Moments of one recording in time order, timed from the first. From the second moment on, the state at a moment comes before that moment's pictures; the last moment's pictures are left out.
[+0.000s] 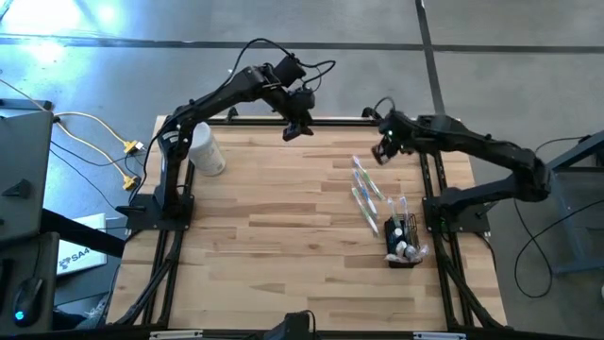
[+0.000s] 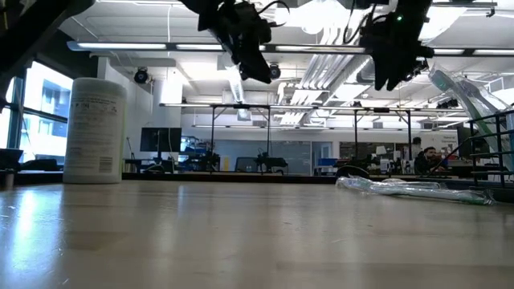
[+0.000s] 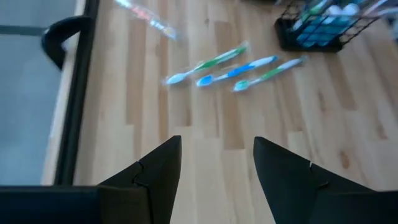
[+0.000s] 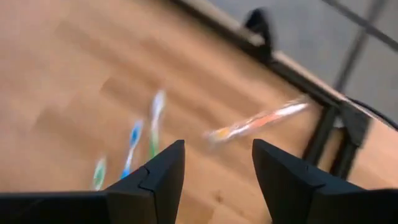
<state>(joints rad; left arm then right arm) 0.59 1.98 2.10 -1.04 0.51 0.42 -0.43 1.20 1.19 -1.14 0.39 0.50</state>
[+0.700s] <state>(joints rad) 0.63 2.03 1.80 -0.92 0.91 0.61 -0.58 1.24 1.26 -1.13 0.23 0.73</state>
